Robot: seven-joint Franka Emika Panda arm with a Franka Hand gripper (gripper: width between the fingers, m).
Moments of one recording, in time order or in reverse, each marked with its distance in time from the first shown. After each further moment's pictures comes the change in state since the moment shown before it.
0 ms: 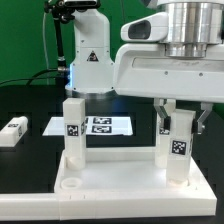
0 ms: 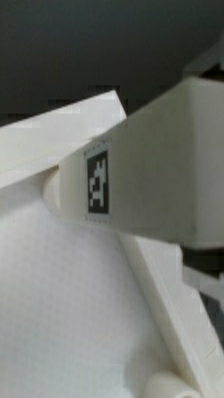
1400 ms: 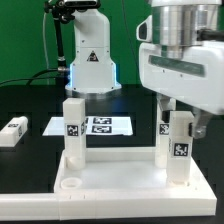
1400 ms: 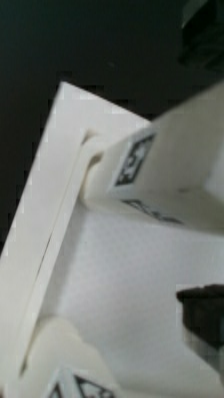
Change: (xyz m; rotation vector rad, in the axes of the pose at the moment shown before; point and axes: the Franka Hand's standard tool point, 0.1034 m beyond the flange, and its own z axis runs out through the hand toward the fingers) arm -0.011 -0.002 -0.001 -0.020 -0.082 0.602
